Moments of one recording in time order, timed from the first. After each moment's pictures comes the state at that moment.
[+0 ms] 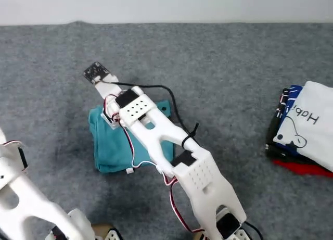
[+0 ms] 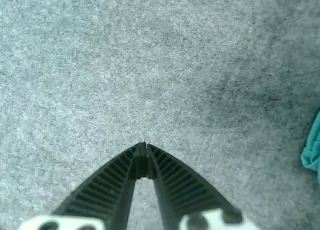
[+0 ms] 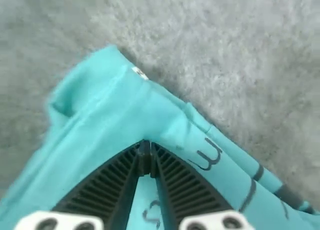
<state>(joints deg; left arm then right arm) -51.4 -34.2 36.4 80.7 -15.6 -44.2 43.4 -34.5 62.6 4.1</state>
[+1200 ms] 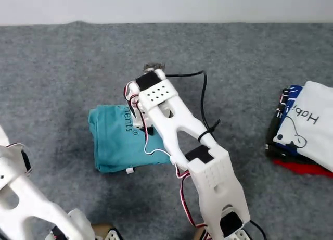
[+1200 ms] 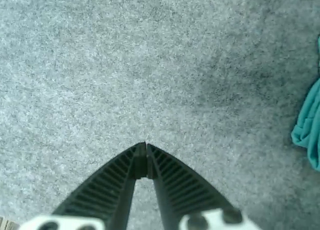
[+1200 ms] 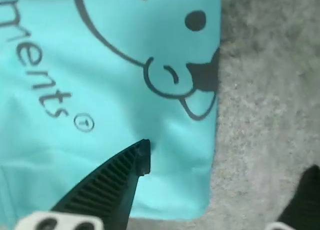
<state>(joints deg) -51.4 -34.2 36.4 85.8 -15.6 -36.2 40.0 -34.6 96.1 -34.5</state>
